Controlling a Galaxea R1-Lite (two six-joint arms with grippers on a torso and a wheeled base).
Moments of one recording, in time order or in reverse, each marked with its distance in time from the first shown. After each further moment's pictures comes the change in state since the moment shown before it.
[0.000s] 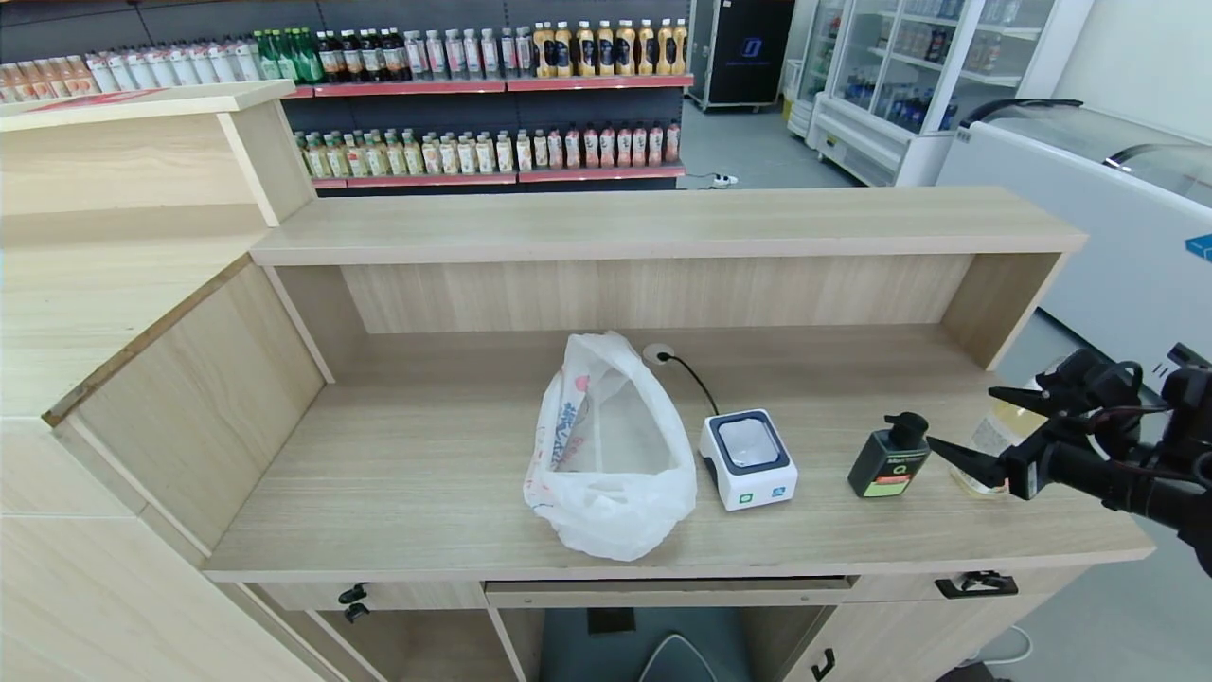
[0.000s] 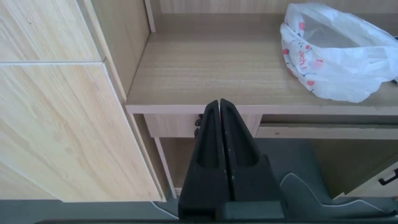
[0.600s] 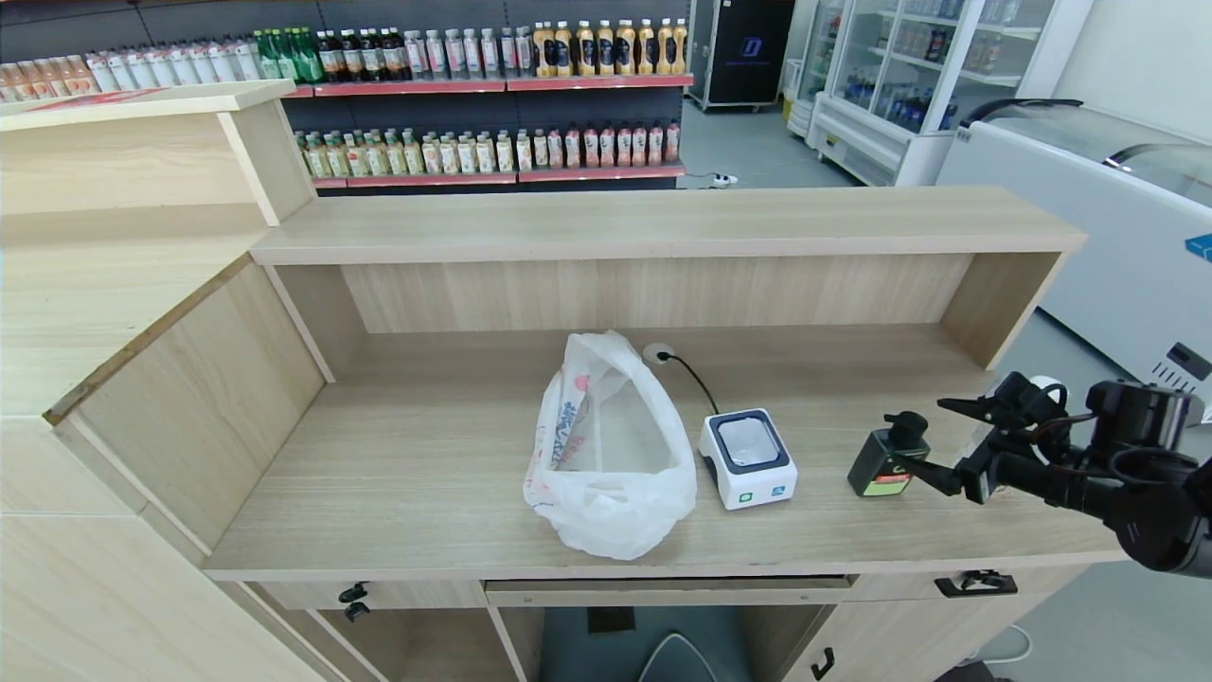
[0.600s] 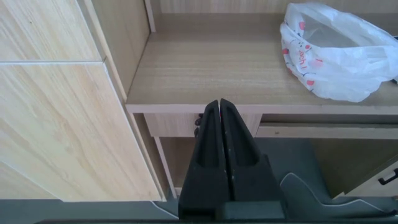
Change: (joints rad) left arm 0.000 0.000 0.000 0.000 0.000 0.000; right arm 0.016 0.226 -0.148 -0.013 0.079 -0.099
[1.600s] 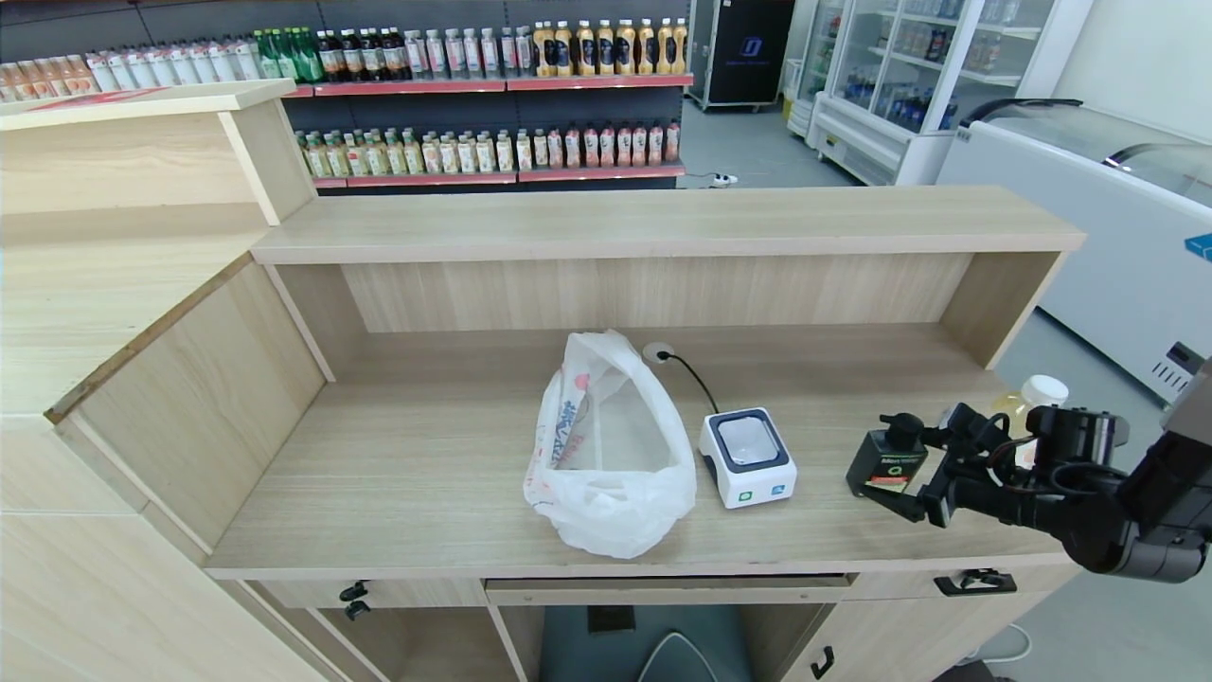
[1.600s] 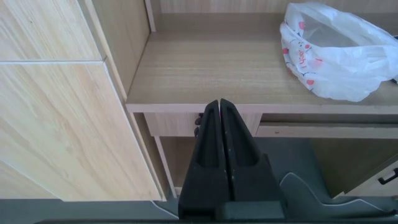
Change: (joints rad) left arm 0.000 0.000 0.000 0.000 0.000 0.000; right arm 0.048 0.162 -0.082 0.030 0.090 -0.055
